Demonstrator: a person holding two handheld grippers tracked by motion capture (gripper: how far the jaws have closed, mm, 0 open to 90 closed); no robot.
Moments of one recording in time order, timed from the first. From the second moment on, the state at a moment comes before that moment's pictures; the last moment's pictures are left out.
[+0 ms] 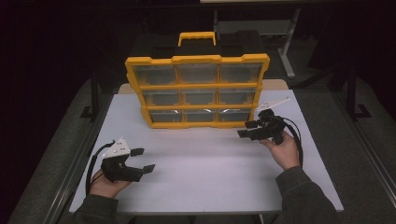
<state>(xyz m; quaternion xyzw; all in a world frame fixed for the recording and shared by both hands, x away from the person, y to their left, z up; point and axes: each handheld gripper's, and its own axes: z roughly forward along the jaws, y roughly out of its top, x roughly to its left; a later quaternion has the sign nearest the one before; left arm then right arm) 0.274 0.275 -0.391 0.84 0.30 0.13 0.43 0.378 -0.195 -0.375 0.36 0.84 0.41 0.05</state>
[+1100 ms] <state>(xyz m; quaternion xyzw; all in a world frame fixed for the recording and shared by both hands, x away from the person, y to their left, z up) 0.273 0.284 -0.389 0.83 0.31 0.13 0.44 0.335 -0.217 -0.385 0.37 0.83 0.42 0.08</state>
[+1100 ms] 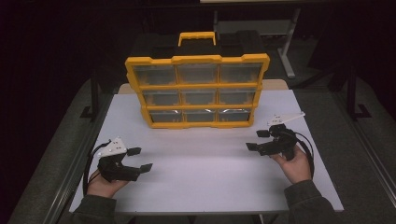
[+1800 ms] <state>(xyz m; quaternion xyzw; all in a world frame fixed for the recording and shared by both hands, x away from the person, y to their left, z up) 0.267 0.285 -0.394 0.84 0.31 0.12 0.43 0.317 -0.231 -0.392 0.38 0.81 0.43 0.09</state>
